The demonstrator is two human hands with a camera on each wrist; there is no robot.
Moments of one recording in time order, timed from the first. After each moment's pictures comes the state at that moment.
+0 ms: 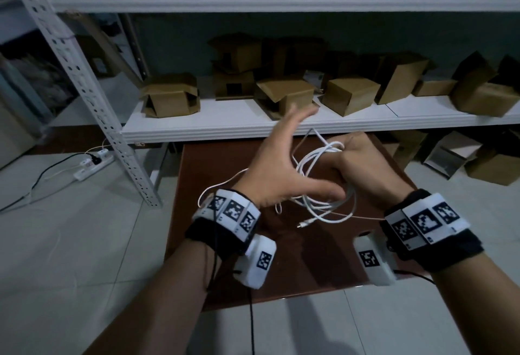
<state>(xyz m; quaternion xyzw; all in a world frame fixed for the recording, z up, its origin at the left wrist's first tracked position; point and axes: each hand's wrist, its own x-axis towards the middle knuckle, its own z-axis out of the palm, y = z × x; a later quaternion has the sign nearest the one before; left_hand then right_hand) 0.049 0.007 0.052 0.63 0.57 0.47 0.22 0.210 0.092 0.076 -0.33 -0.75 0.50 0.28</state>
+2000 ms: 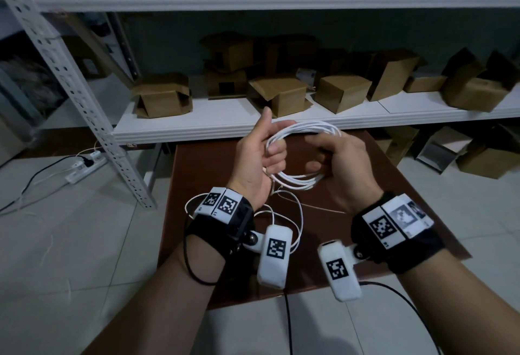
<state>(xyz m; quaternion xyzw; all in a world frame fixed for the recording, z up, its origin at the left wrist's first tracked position) 0.052 0.028 0.041 0.26 0.37 0.73 0.51 0.185 0.087 0.059 -0.37 -0.45 0.68 0.45</state>
